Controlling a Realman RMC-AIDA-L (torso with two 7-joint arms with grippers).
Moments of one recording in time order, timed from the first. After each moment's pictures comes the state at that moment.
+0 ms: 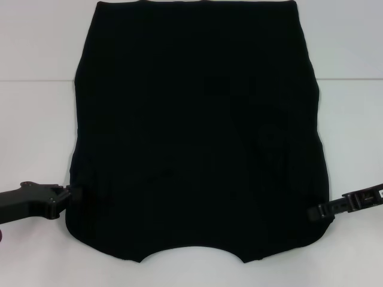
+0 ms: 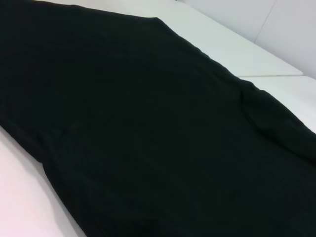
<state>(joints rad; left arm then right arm) -0.45 -2.10 0.34 0.75 2.32 1.44 -1.53 0.68 1.96 -0.76 -0.67 -2.47 -1.50 2.25</state>
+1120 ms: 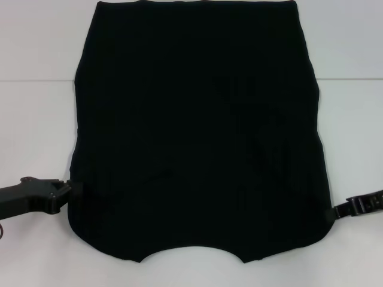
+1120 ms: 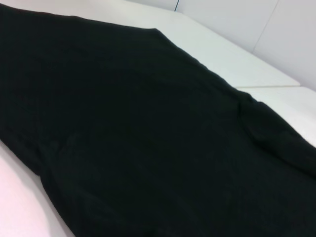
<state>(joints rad) -0.45 -2.10 0.33 0.75 2.30 1.45 -1.53 0.66 1.96 -0.75 -0.66 -2.49 -1.47 2.27</state>
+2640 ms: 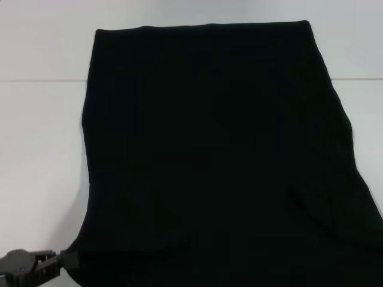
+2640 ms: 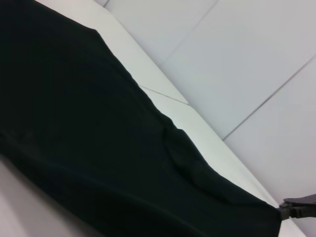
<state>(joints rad) -0.28 -2.11 0.21 0.82 2.33 1.97 -1.65 0.36 1.89 -0.33 -0.70 -2.49 -1.84 1.73</state>
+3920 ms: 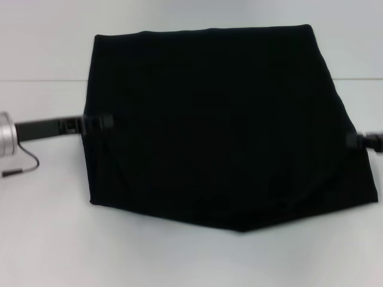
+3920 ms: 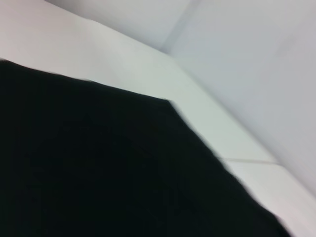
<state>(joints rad) -0.72 -1.99 0.19 0.54 2.38 1.41 -1.83 0.71 1.91 -0.25 -0.51 -2.45 -1.37 1.78</state>
